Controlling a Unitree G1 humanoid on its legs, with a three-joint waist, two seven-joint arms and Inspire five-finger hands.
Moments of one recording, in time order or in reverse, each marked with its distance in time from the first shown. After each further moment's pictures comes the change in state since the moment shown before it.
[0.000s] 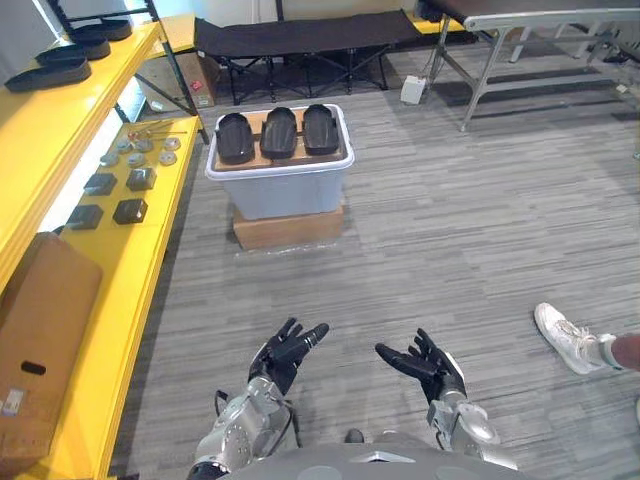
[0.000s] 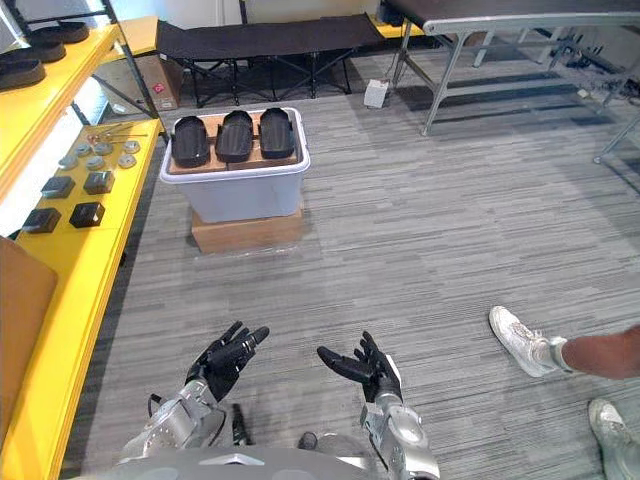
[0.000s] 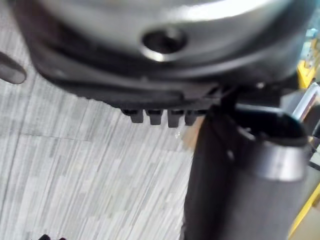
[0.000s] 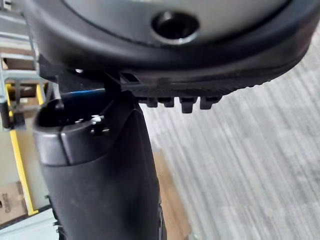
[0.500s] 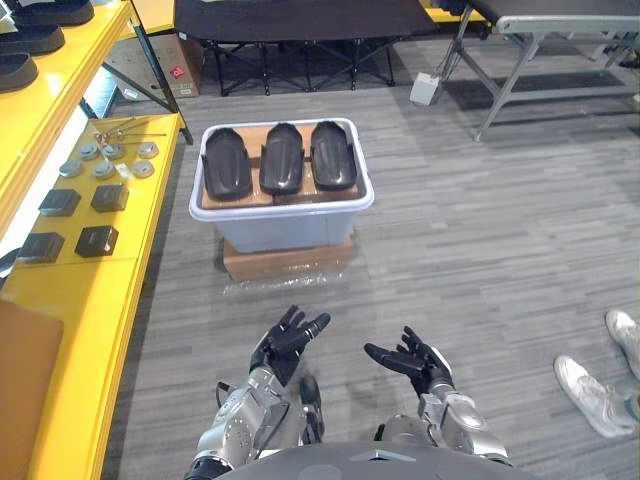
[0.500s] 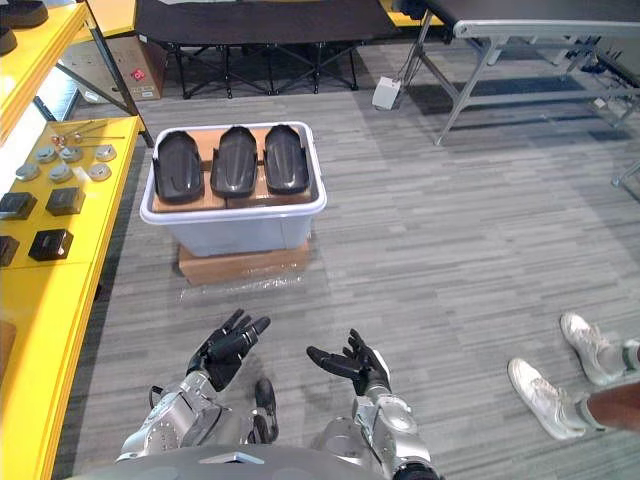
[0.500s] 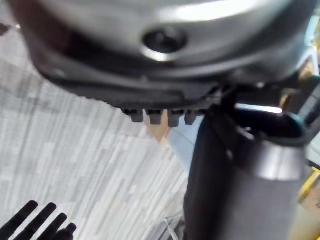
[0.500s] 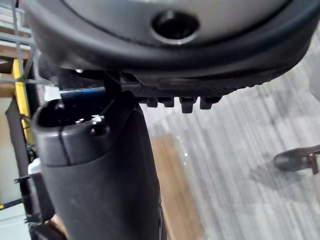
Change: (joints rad) left arm -0.048 0.015 -0.034 -0.015 0.009 -0.050 -0.028; right arm -0.002 0.043 0.042 0.062 -0.019 0.020 0.003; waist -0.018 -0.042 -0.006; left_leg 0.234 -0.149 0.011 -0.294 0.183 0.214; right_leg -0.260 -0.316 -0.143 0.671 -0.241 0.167
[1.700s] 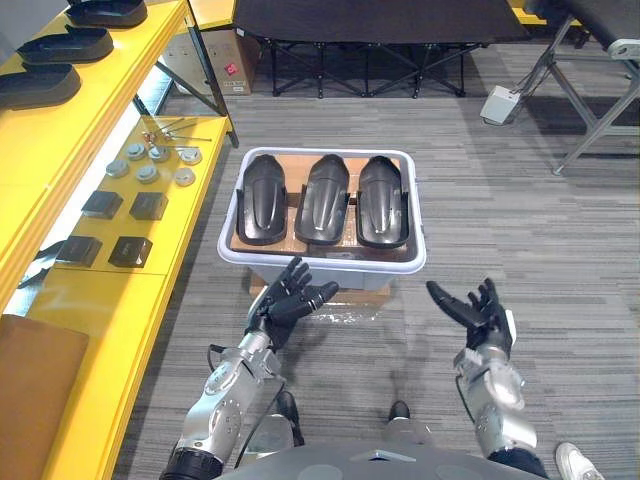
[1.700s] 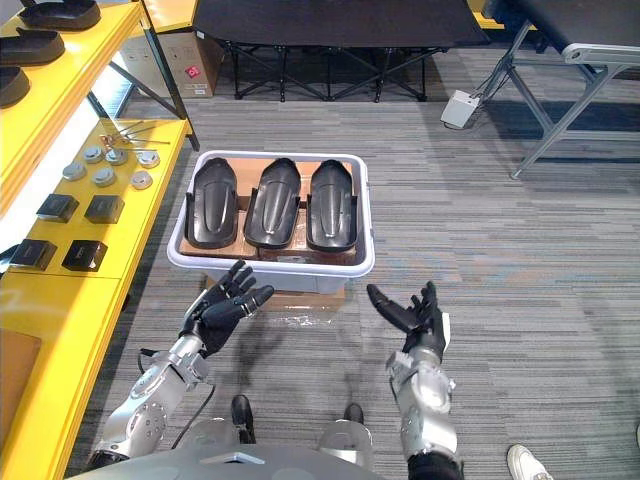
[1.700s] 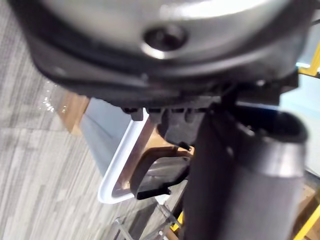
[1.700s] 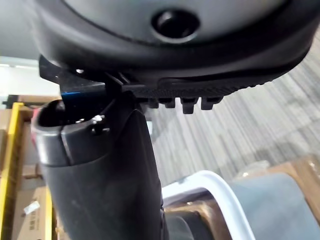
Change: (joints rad) left arm 0.044 0.072 -0.036 -0.365 0.049 0.073 0.014; right arm -0.044 -0.084 -0.302 -0.370 0.045 -0.008 -0.257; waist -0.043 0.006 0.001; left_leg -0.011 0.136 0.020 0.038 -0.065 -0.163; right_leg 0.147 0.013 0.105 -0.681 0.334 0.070
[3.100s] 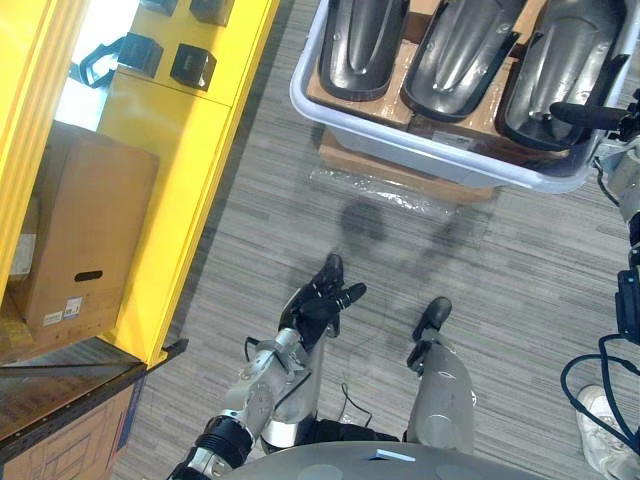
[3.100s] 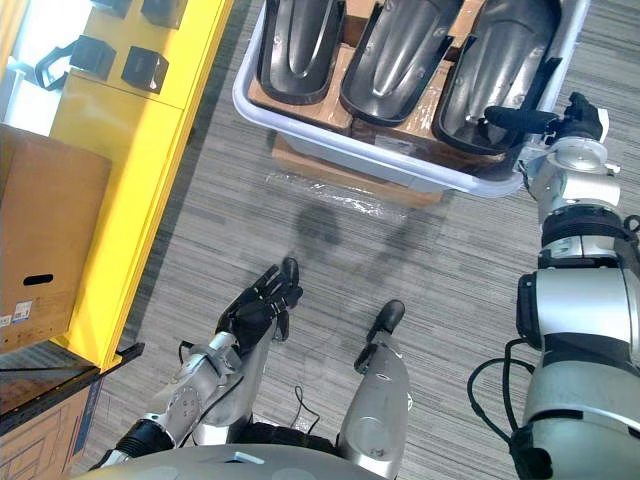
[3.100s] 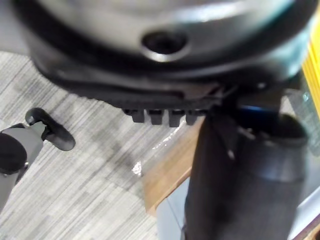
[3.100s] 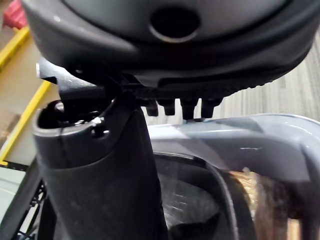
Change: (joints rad) left arm -0.204 -0.057 -0.189 0.354 -0.147 -0.140 -0.047; right arm -1.191 -0.727 0.413 0.822 0.136 0.345 -0.029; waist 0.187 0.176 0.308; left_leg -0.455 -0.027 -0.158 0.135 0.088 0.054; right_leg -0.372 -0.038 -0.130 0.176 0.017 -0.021
